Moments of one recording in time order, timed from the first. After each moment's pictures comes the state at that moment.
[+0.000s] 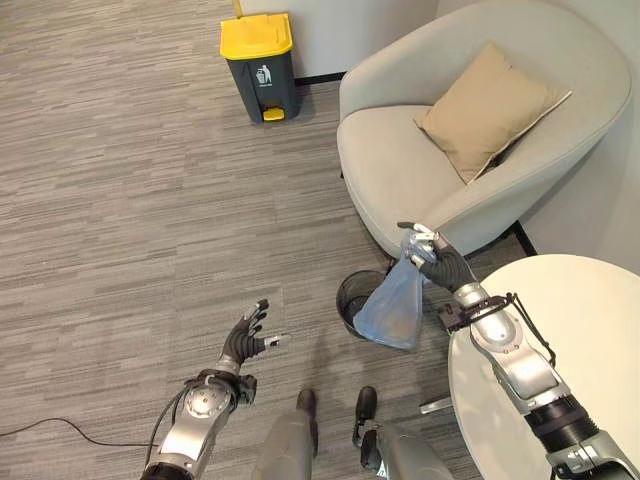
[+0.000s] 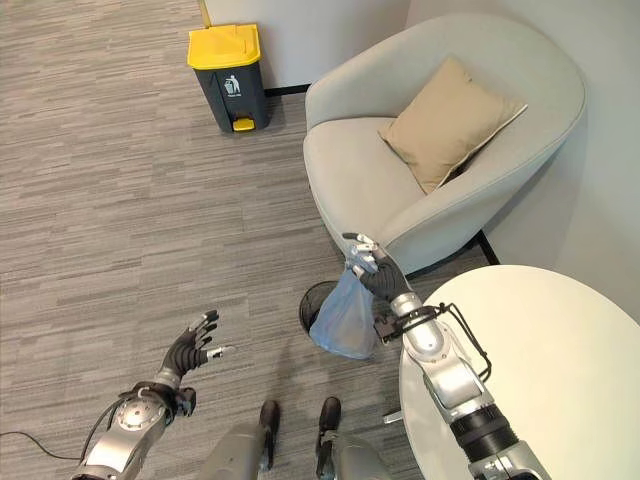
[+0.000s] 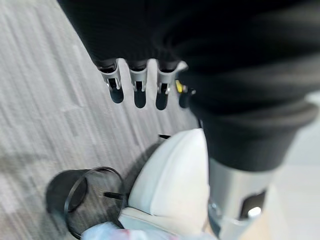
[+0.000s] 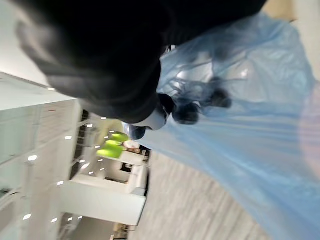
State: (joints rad) left arm -0.01 0.40 -0.21 0.27 -0.21 -0.09 0.03; right arm -0.28 -0.49 0.30 0.00 0.15 -0.11 -0.04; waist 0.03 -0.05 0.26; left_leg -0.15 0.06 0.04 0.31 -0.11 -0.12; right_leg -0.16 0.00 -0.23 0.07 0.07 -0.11
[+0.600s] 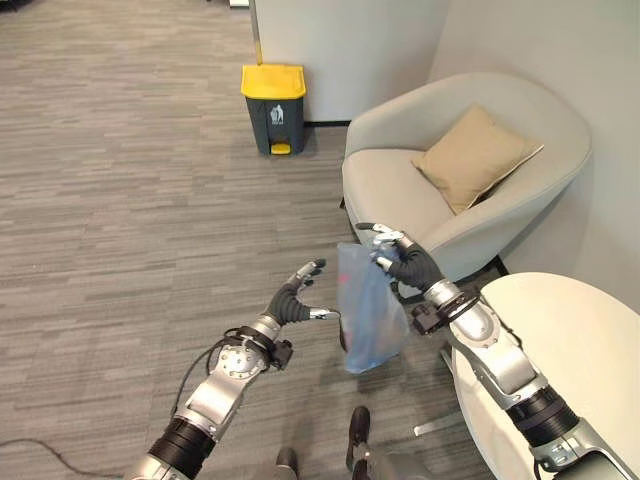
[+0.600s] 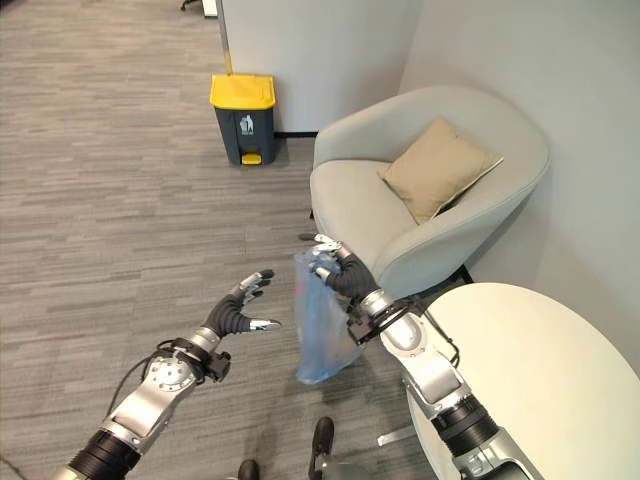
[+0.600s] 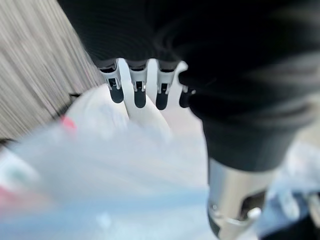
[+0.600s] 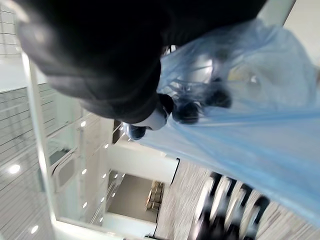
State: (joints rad) left arm -0.14 0.40 -0.42 0.12 -0.14 -0.12 -0.03; right arm -0.31 -0.41 0.45 -0.04 0.26 -0.10 0.06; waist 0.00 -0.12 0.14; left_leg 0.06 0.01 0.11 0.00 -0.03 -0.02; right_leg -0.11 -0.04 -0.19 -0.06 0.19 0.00
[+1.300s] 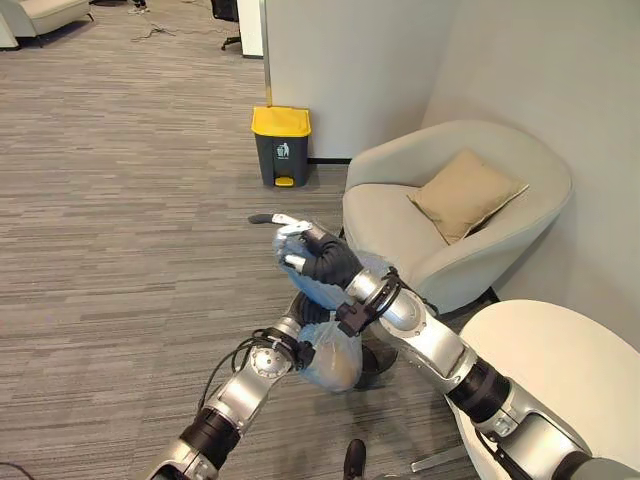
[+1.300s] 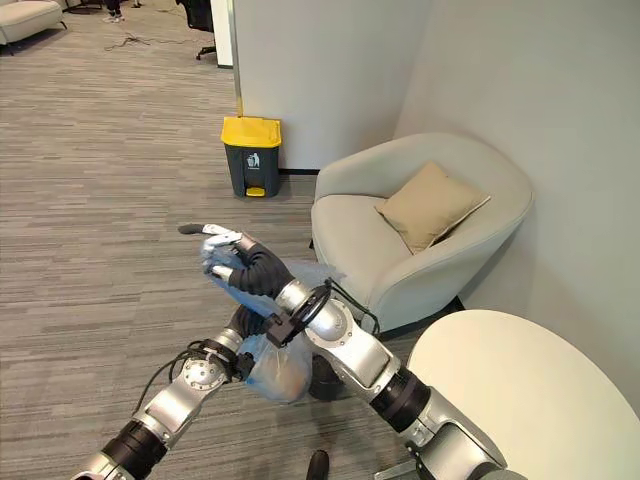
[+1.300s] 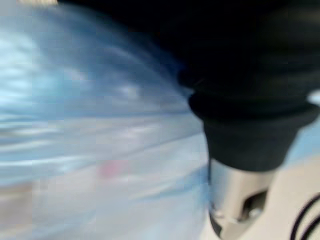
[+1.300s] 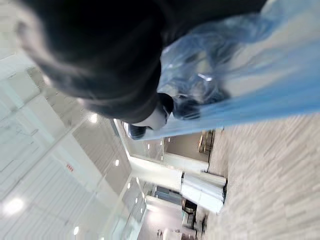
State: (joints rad) left arm -0.24 0.32 -0.54 0.28 -0.02 -0.09 0.12; right arm -0.54 -0.22 0.71 -0.04 0.41 -0.10 0.03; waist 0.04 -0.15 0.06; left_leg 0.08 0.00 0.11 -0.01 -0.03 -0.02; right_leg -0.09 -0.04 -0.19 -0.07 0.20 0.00
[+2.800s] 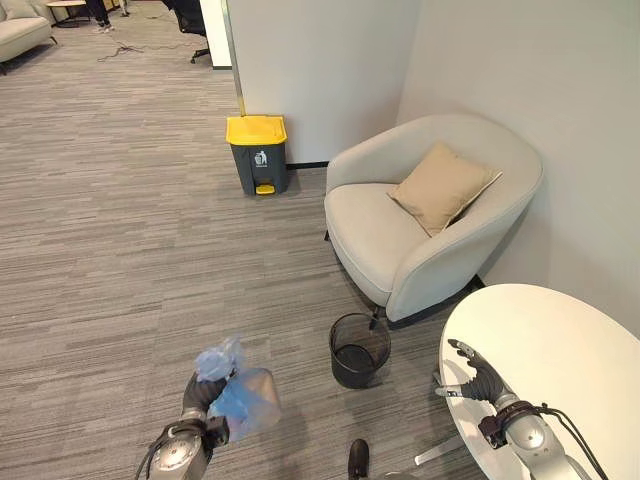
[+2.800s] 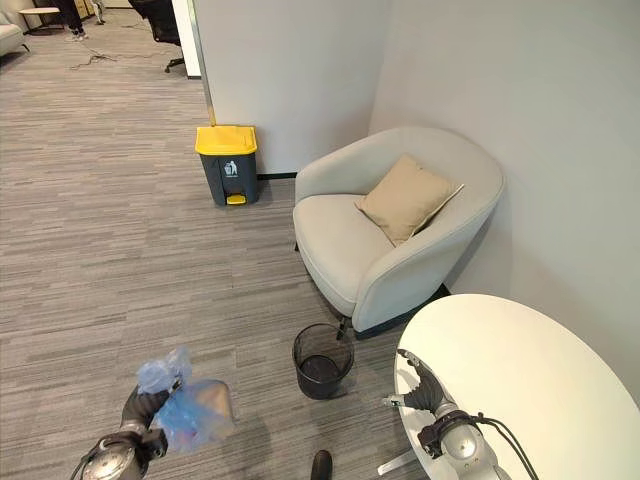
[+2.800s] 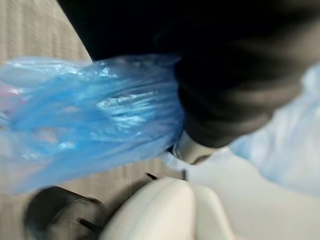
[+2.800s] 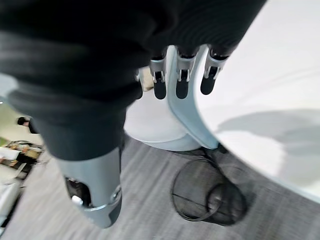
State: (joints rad) left arm 0.30 0.31 0.04 0.40 -0.34 -0.07 0.05; right arm 0.20 -0.45 0.14 0.30 -0.19 -0.05 0.00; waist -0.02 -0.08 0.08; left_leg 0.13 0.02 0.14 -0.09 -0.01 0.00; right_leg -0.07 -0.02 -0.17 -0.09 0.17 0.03
